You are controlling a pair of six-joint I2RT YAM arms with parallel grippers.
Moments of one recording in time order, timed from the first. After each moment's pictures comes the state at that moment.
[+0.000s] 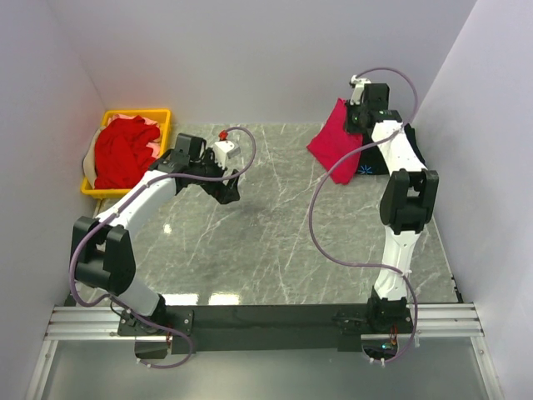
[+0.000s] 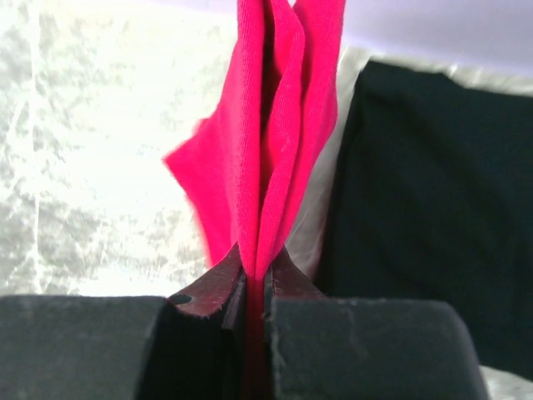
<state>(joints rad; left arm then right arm) -0.32 1.56 1.22 -0.48 0.52 0.29 0.02 2.14 1.98 -0.51 -0.16 -0.07</state>
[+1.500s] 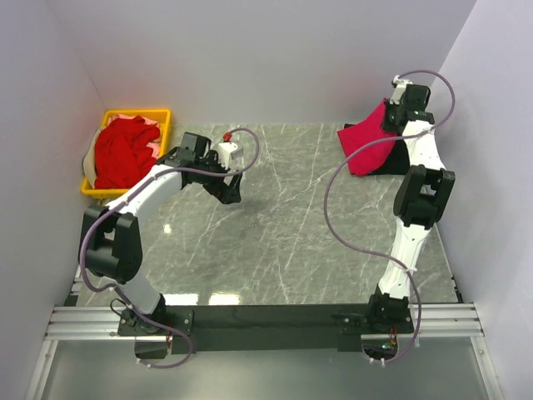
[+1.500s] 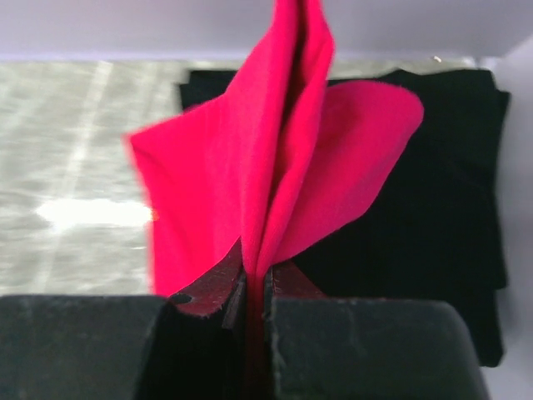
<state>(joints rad) -0.32 1.65 1.26 -0.52 0.52 0.30 -0.19 2.25 2.13 -0.52 -0.19 -0.10</state>
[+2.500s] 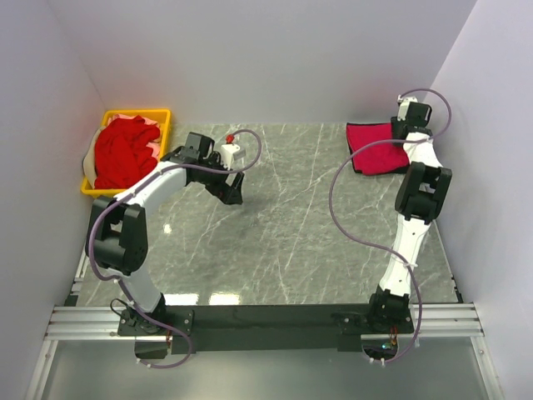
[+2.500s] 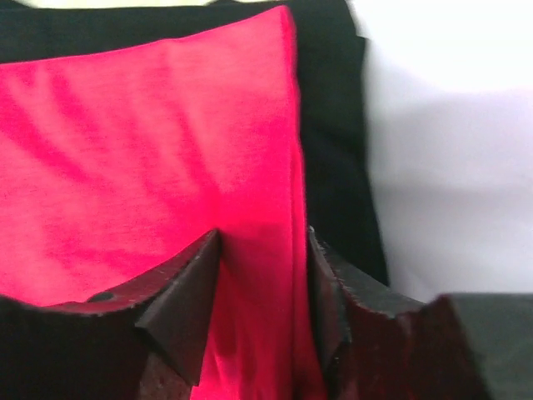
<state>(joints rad) -0.32 1.73 1.30 -0.54 0.54 0.29 -0.27 2.45 2.12 -0.33 0.05 -0.32</state>
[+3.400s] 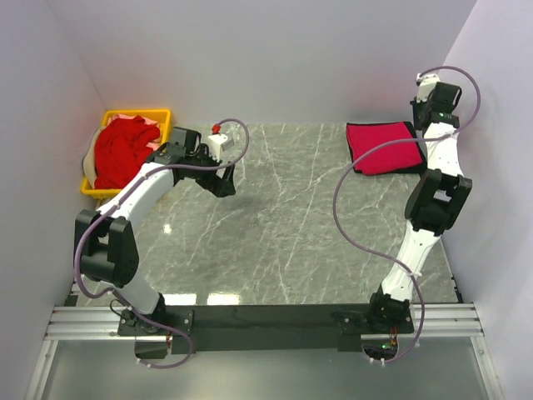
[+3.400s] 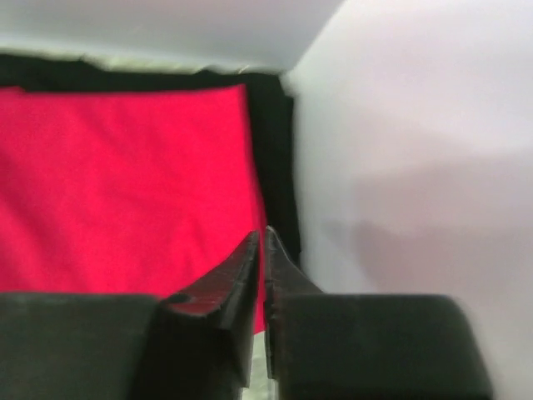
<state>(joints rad) -0.27 1.61 1.30 -0.55 0.52 0.25 -0.32 2.19 2.09 -0.42 -0.05 -0.42</state>
